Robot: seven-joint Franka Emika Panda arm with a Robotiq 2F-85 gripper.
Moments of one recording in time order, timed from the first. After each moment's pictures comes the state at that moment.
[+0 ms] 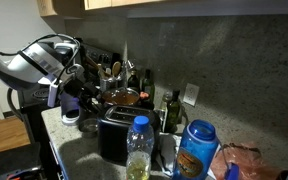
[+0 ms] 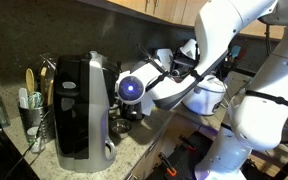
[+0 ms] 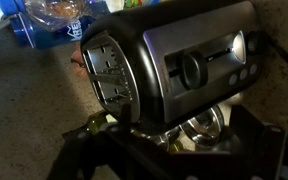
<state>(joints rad) 0.26 -0.12 0.32 -2.60 -1.32 2.16 0.99</state>
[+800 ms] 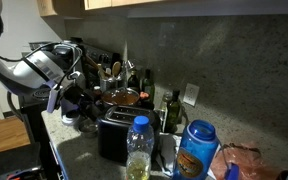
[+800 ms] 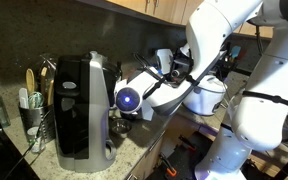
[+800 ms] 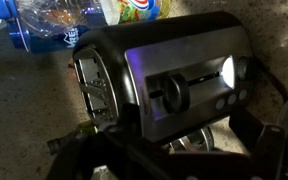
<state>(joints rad) 0.28 -0.04 0.32 -2.60 -1.34 2.09 0.99</state>
